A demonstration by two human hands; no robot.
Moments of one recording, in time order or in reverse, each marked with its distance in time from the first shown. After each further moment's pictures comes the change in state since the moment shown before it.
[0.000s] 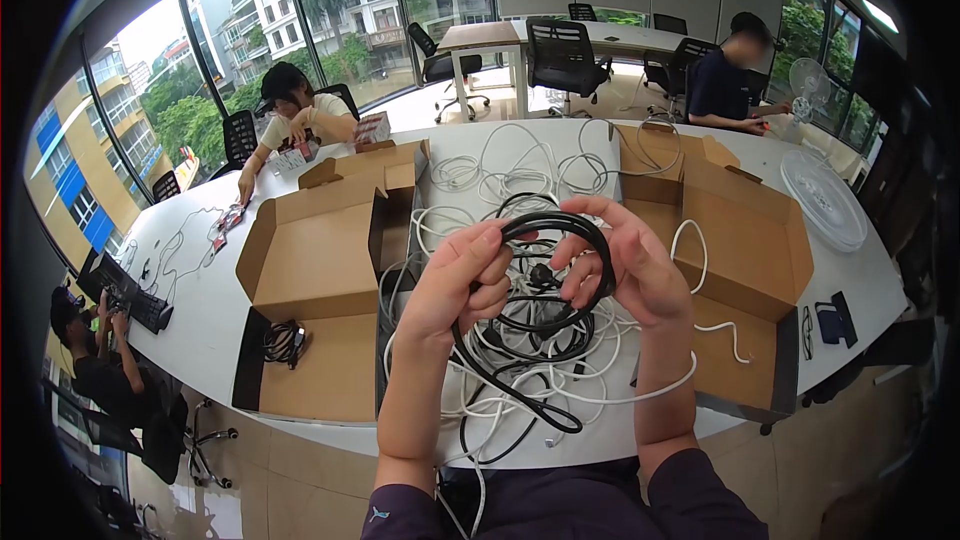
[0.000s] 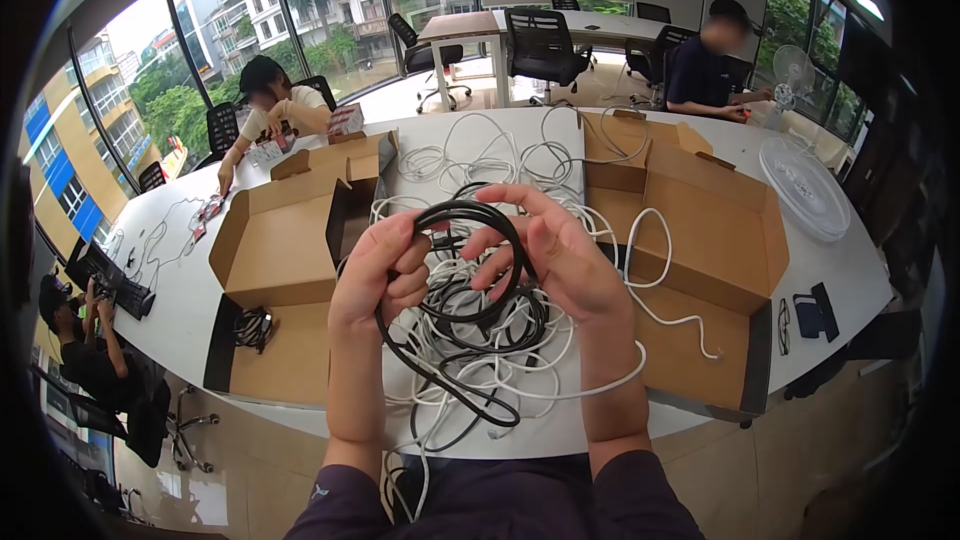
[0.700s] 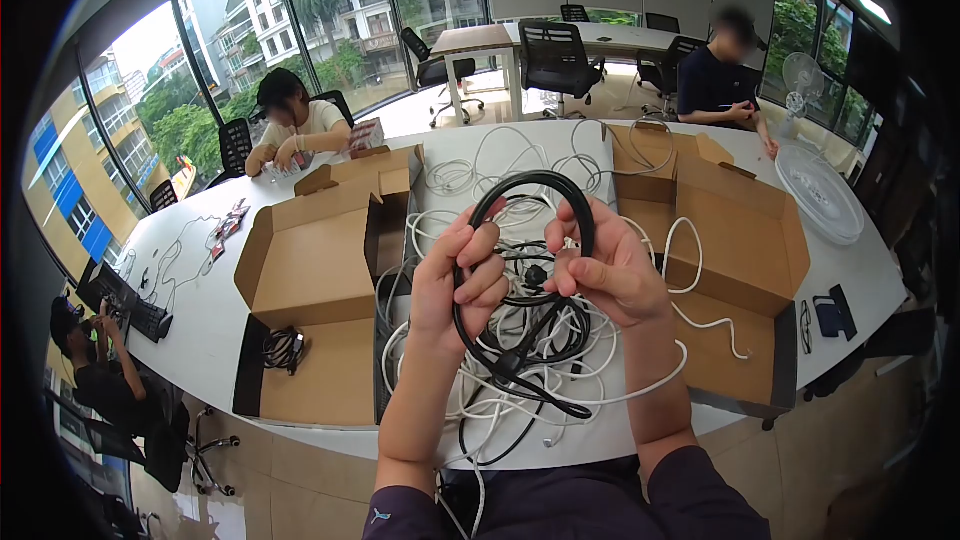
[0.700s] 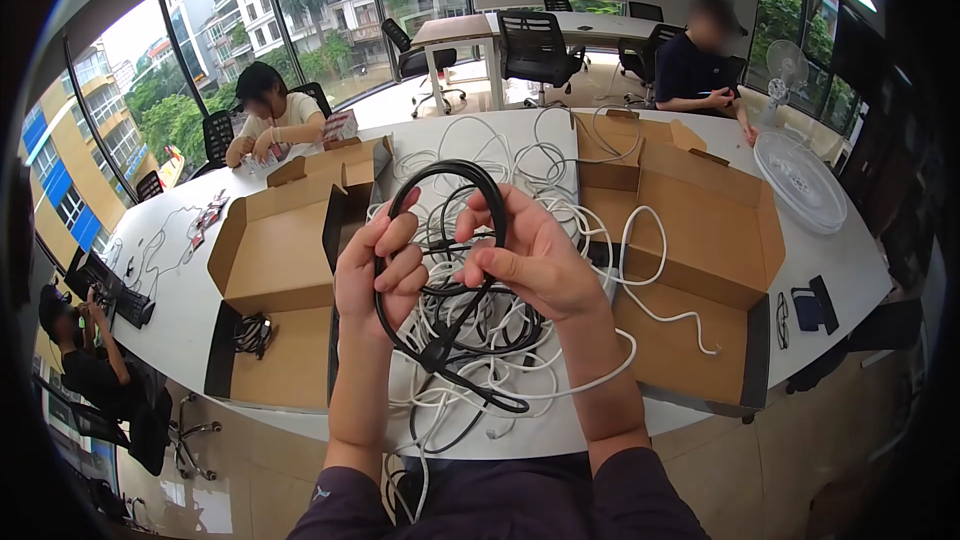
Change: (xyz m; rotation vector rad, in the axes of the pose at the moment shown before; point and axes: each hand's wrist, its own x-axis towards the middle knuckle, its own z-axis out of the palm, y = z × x) left_hand 0.007 -0.009 0.008 -0.476 -0.041 0.170; right_hand 0.005 0.012 0.010 0.187 0.029 -0.093
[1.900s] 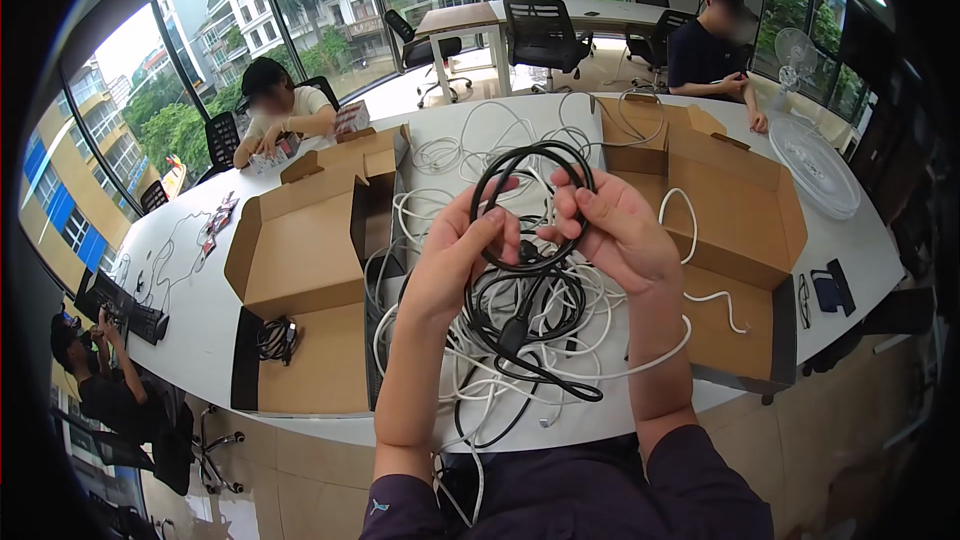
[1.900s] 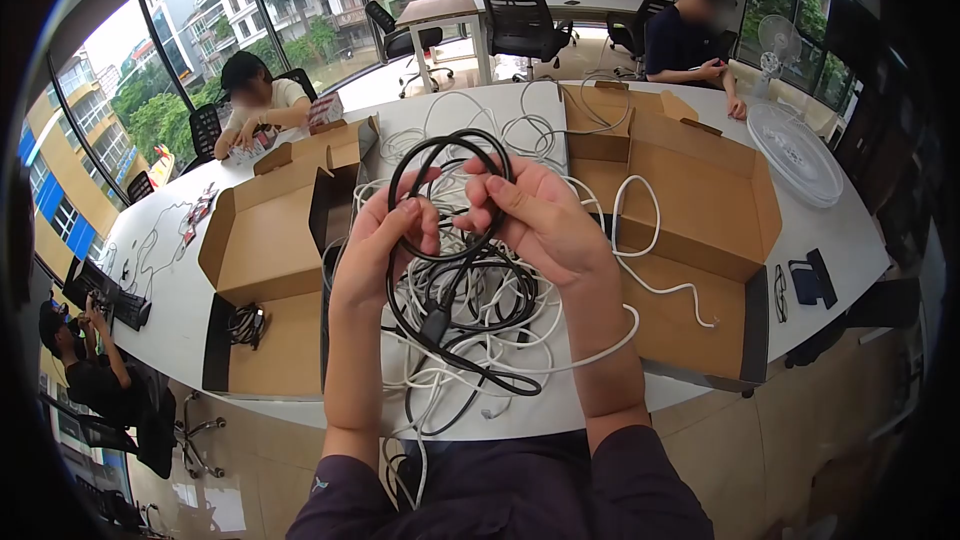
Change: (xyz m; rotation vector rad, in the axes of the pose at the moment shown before) left_hand 0.011 -0.009 -0.011 0.685 0.062 -0.002; right_hand -0.001 -0.008 -0.017 0.088 0.090 0.040
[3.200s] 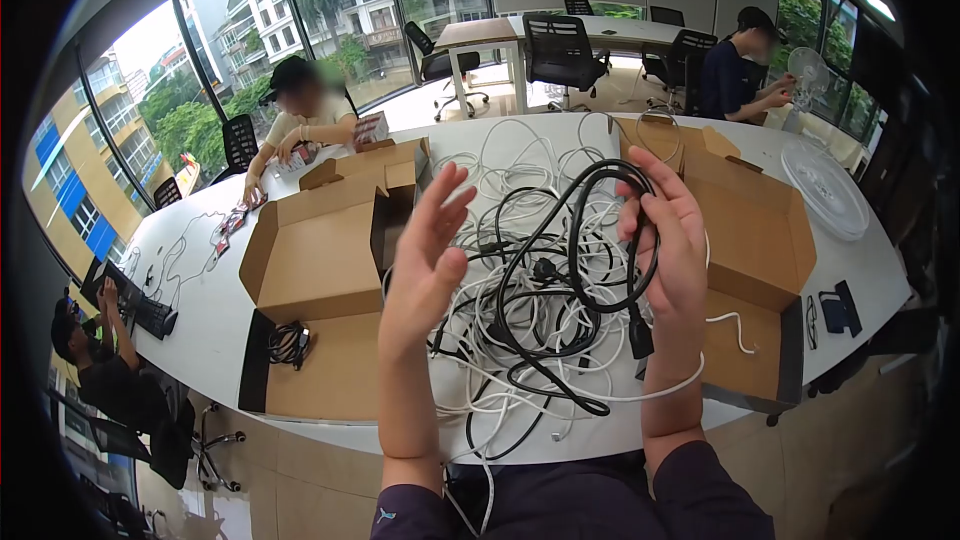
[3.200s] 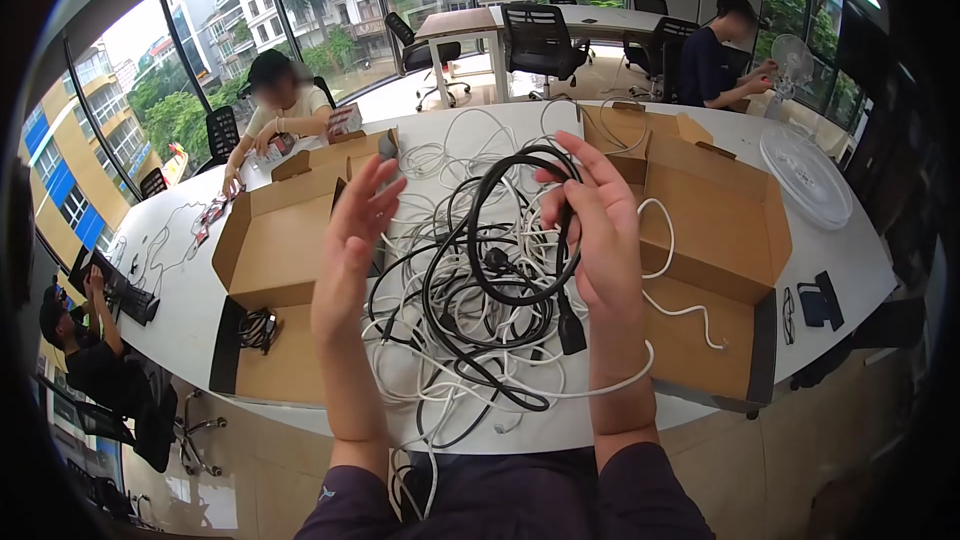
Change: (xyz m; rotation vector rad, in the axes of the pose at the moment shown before) left_hand -0.020 0.033 -0.017 0.642 0.116 0.377; right_hand -0.005 -0.013 0.014 -0.354 0.429 -0.336
